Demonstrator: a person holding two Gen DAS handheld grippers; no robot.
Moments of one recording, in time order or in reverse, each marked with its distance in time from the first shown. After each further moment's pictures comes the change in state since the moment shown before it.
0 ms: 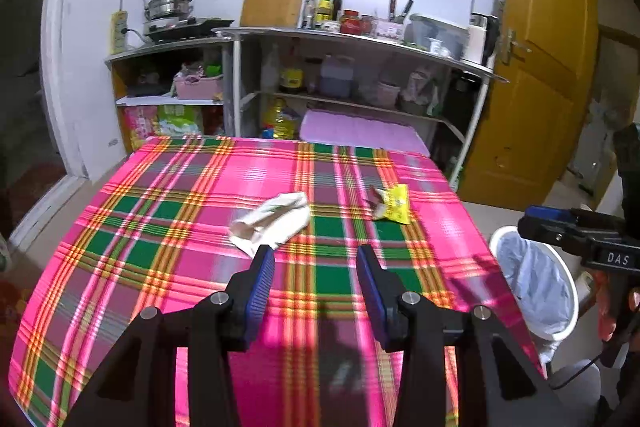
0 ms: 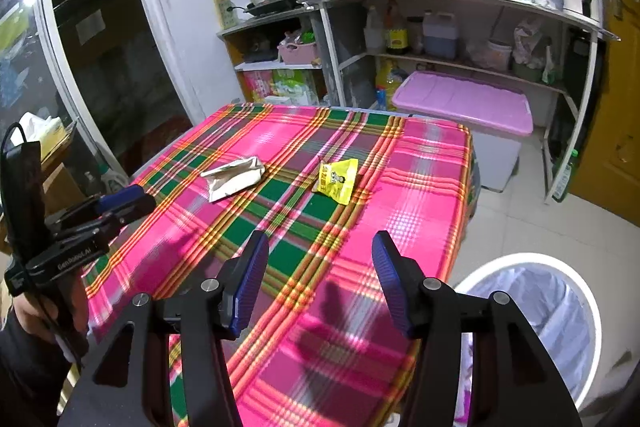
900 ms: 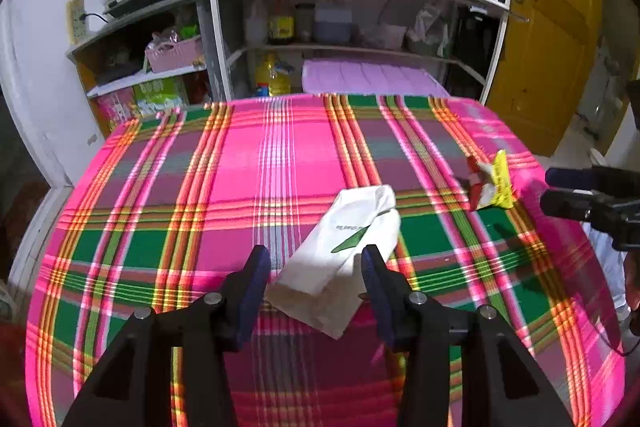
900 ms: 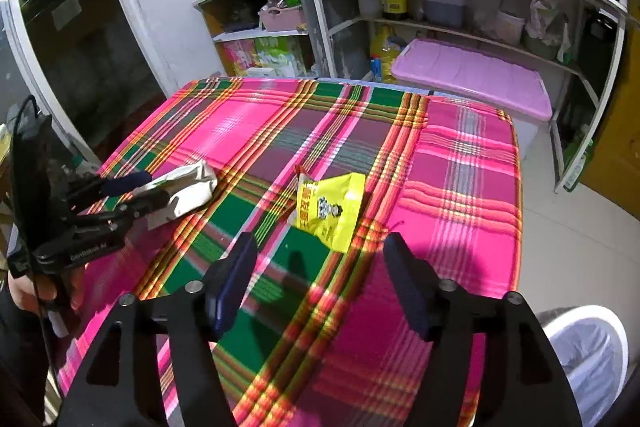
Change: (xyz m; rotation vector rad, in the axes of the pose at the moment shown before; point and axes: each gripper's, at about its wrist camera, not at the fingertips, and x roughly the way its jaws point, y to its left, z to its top) left arm 0.143 0.051 0.025 0.139 0.193 -0.011; right arm 0.120 -0.010 0.038 0.017 0.118 -0.041
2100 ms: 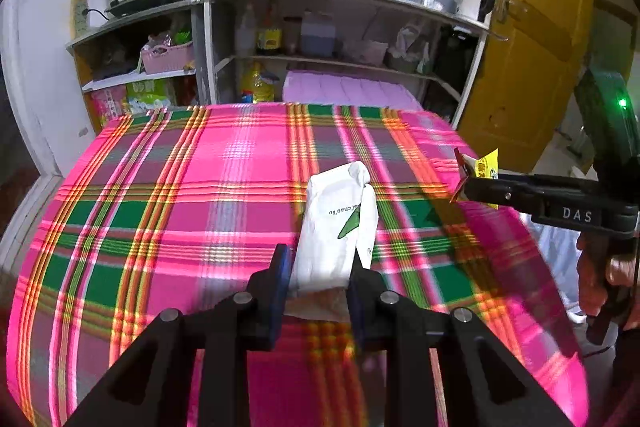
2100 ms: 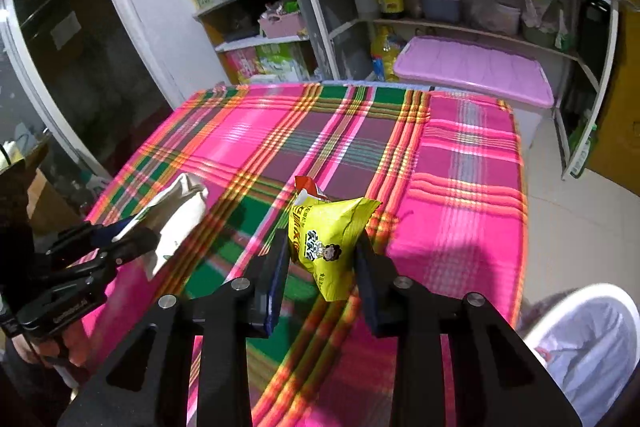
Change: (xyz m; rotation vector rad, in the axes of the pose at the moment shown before) left arm -0.060 -0.039 -0.025 -0.054 -0.066 -0.072; right arm -0.030 0.005 -0.014 0.057 -0.038 0.039
